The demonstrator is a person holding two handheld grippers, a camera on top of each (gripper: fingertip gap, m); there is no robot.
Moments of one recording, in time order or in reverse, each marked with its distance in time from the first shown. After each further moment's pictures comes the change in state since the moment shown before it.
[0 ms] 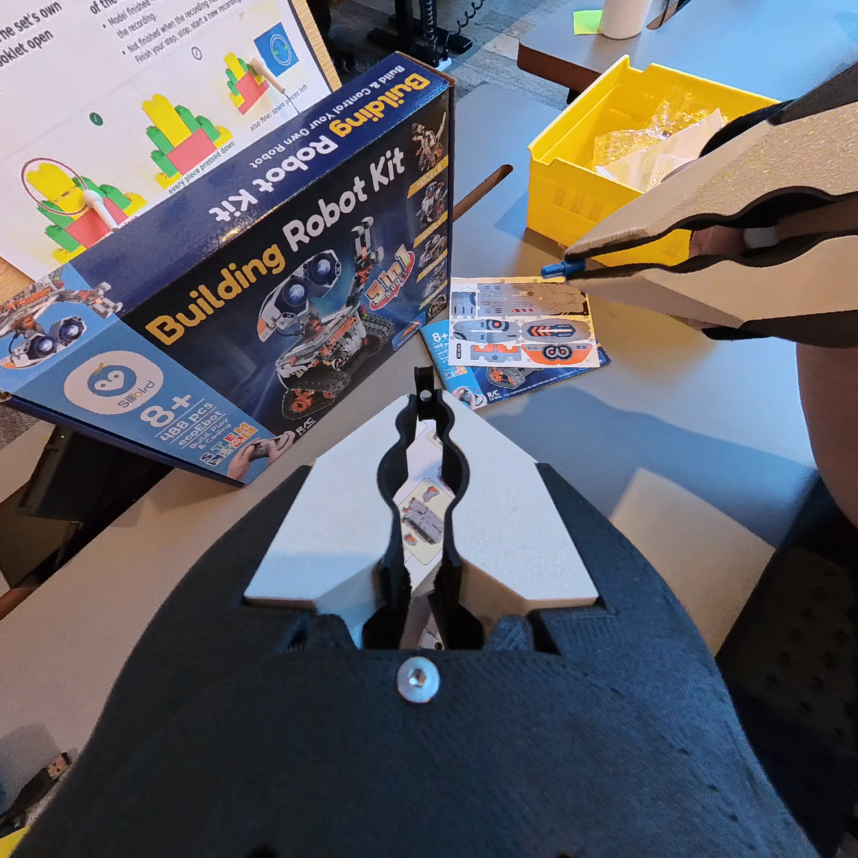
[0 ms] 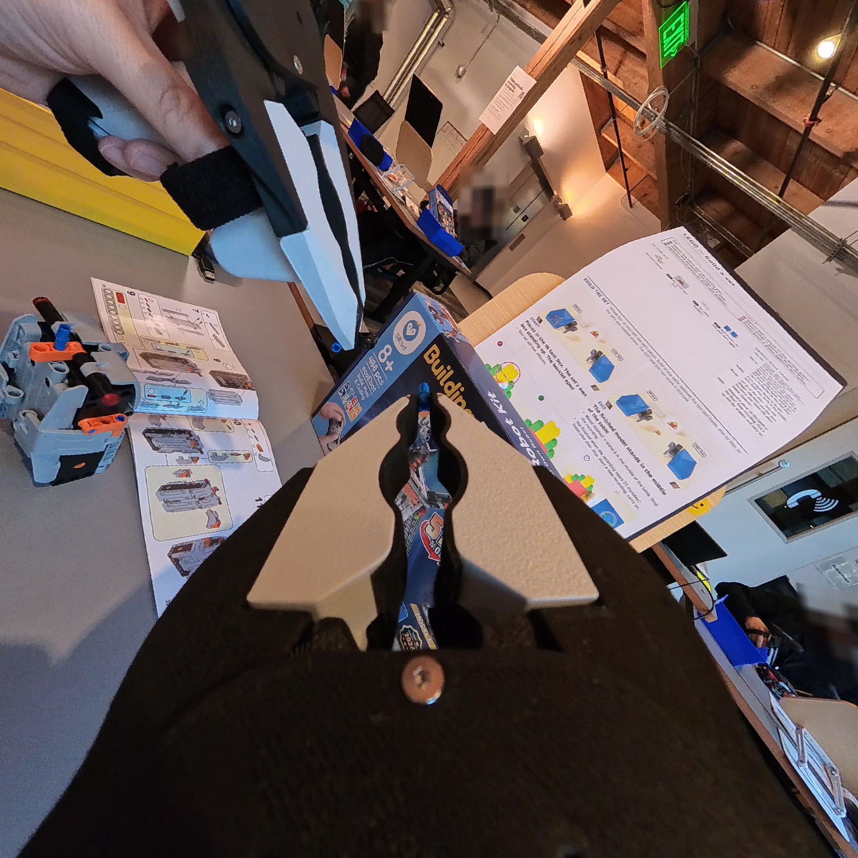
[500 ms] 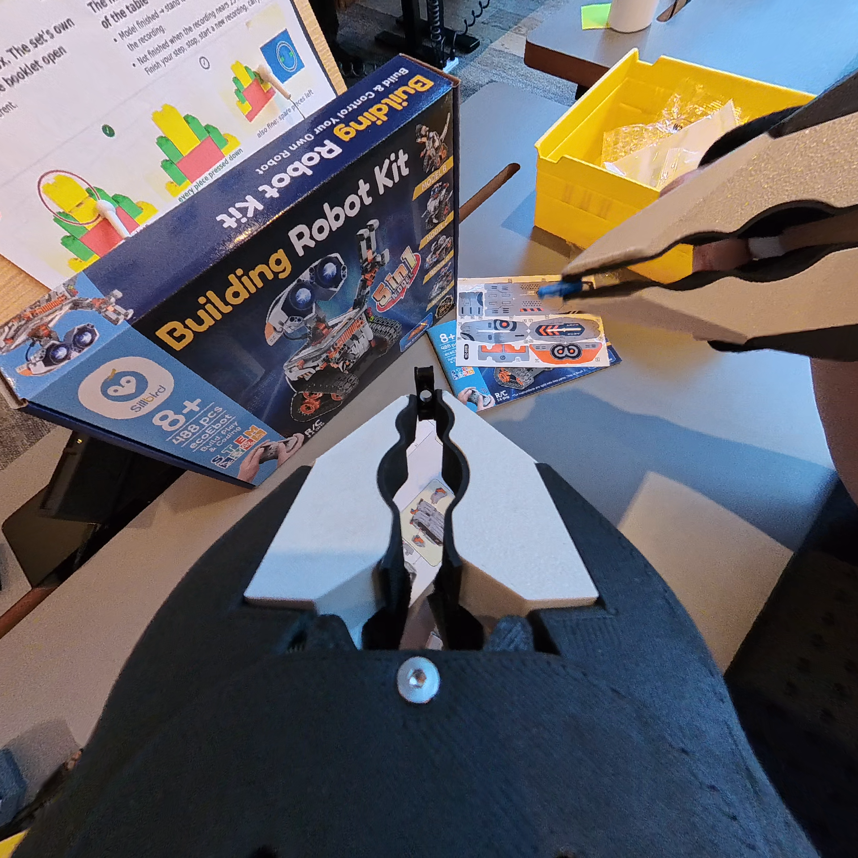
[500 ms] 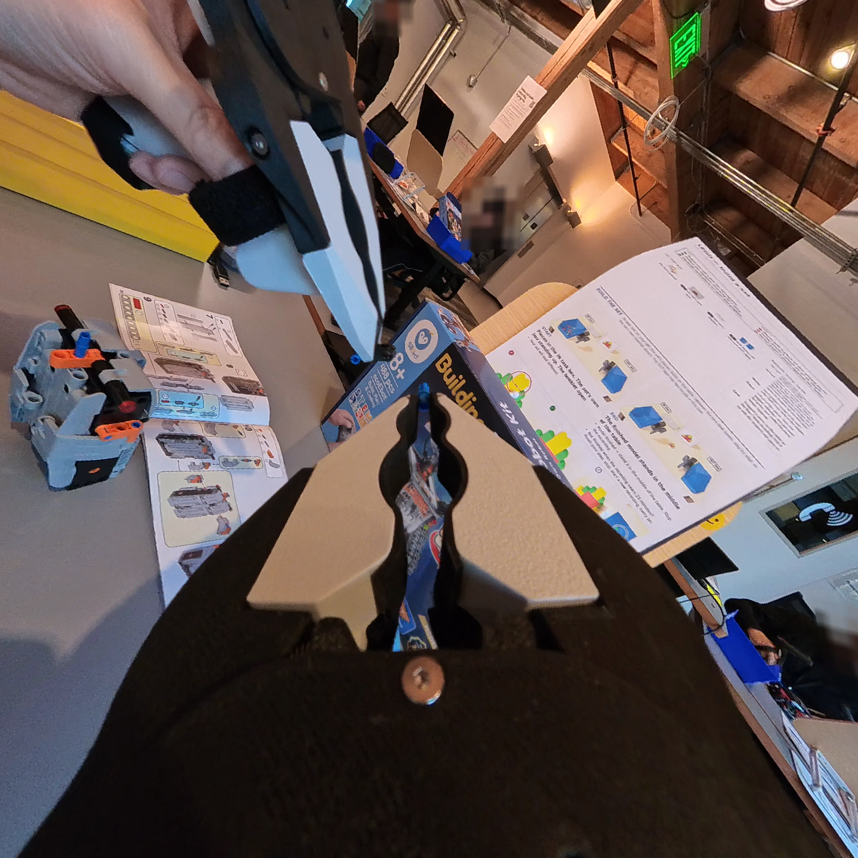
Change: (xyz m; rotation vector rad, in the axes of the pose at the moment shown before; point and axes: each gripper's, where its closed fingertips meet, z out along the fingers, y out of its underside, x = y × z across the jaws) left arm -0.001 -0.001 0.001 0.004 -0.020 0.029; right arm -0.008 -0.005 0.004 0.014 -0.023 -0.005
